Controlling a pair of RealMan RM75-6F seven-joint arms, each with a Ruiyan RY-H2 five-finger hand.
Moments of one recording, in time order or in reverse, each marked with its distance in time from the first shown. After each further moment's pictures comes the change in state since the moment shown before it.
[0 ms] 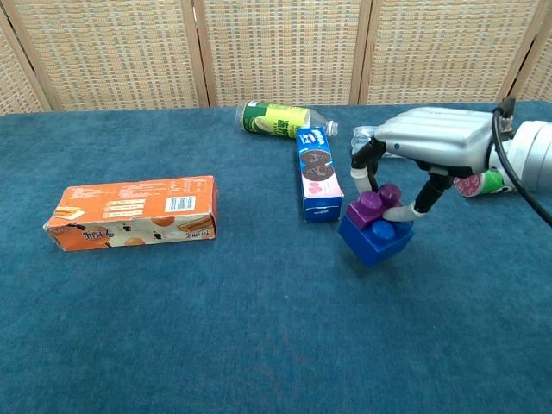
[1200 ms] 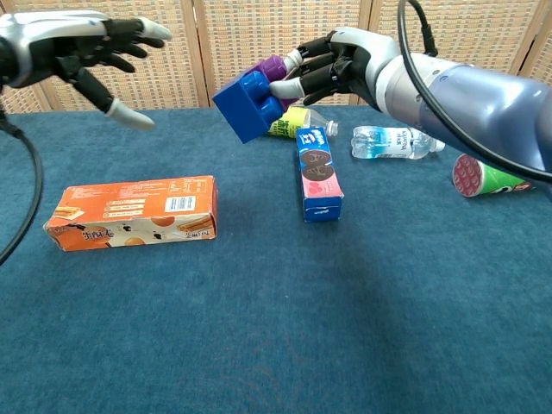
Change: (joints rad) left arm -0.583 -0.250 -0.275 0.115 -0.235 -0.477 -0.173; right arm 0.114 -0.260 0.427 -0.148 0.817 0.016 0.144
